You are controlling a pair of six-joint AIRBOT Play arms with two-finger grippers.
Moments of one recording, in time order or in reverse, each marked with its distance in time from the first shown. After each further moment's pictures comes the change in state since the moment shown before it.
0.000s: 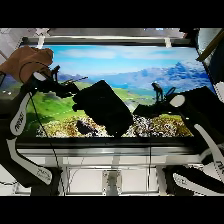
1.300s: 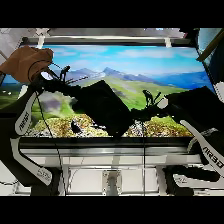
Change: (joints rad) left arm -0.061 -0.009 0.020 -0.016 -0.035 0.099; right arm 0.061 -0.166 -0.005 0.056 -0.129 0.018
